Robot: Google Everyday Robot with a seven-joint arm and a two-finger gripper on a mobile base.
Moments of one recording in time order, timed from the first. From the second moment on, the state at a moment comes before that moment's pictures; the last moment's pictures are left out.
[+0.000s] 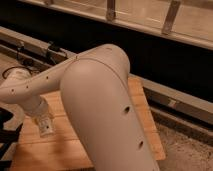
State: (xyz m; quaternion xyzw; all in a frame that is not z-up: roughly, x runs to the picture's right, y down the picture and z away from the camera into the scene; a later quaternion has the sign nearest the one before) arm -0.287 0.128 0.706 -0.24 0.19 0.50 0.81
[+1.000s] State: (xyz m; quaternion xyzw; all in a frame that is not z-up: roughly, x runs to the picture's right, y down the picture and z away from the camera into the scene) arm -0.181 -0.027 0.732 -0.22 0.16 0.54 0.80
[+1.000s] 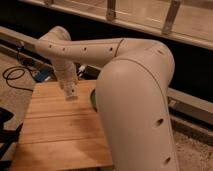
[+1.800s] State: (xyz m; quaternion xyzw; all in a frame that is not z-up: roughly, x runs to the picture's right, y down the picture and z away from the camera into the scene) arm -0.143 -0.063 0.746 -0.16 0.16 0.61 0.76
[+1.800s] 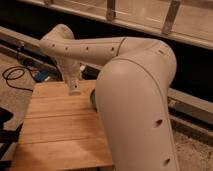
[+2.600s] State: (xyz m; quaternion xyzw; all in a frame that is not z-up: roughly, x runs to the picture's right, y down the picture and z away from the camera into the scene) arm -0.009 -0.031 0.764 -0.14 0.16 0.72 0.67
